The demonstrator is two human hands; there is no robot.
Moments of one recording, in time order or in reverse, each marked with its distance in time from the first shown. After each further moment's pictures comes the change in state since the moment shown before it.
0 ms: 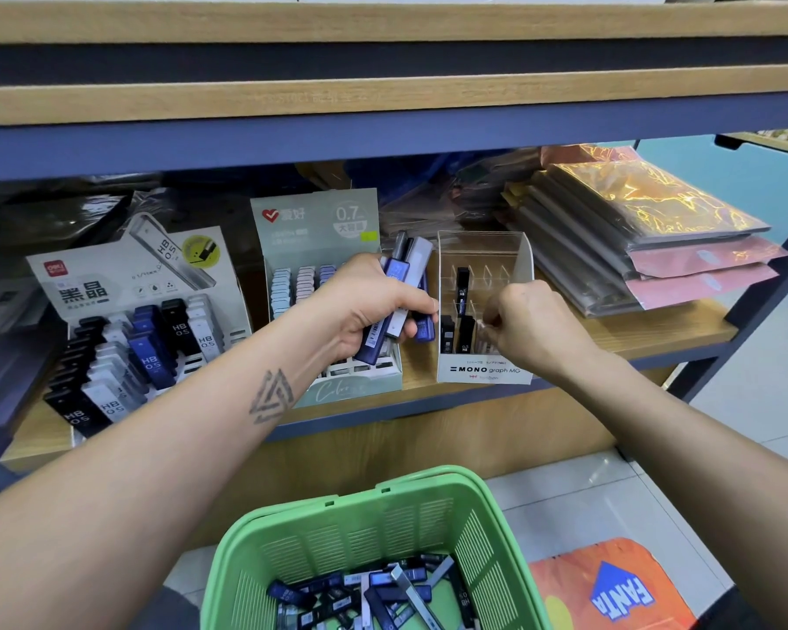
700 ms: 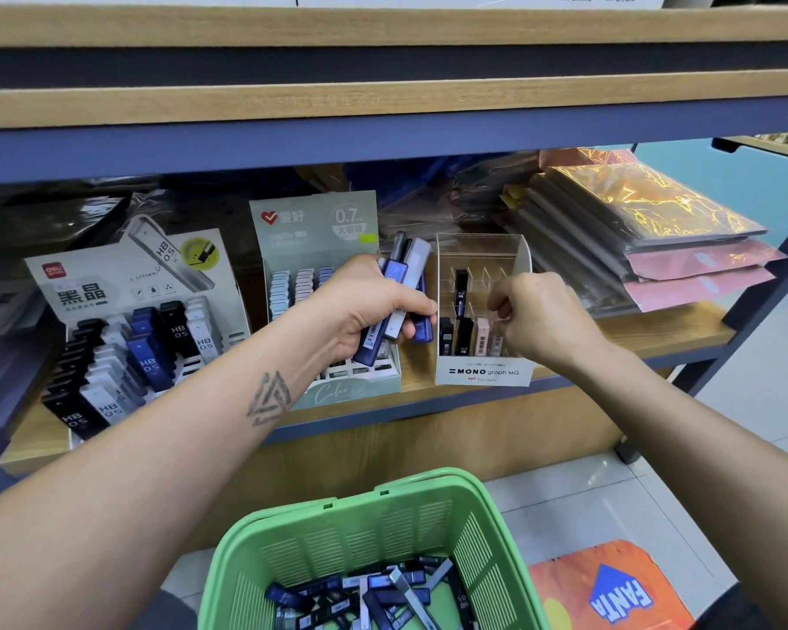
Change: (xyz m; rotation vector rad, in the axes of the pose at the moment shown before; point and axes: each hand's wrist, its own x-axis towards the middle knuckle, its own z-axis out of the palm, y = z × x) left_hand -0.001 0.002 0.000 -0.015 -0.004 0.011; right_hand 0.005 0.008 -0.008 0.057 0.022 0.059
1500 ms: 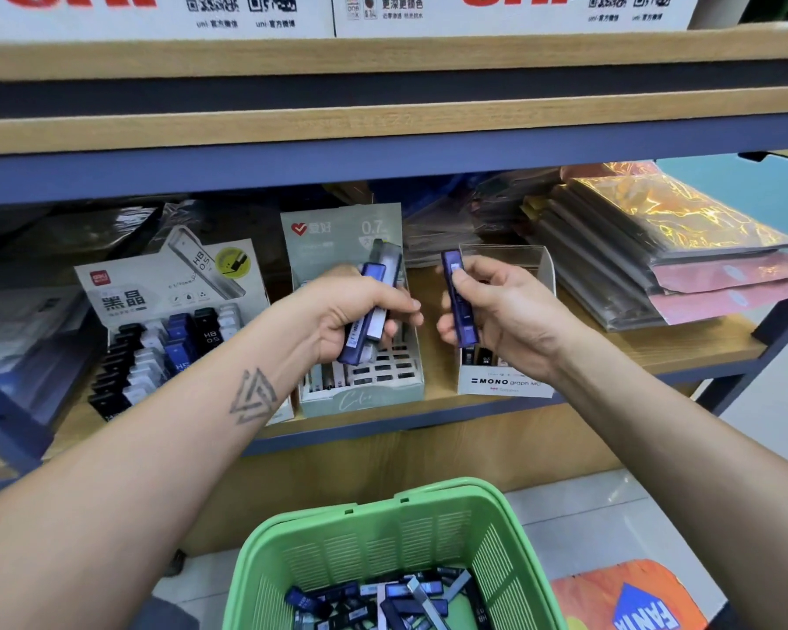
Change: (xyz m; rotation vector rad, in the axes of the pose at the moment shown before) left_hand -0.009 0.004 -0.034 -0.142 -0.063 -0.158; right_hand 0.000 -0.059 -0.019 1.585 -0.363 0.184
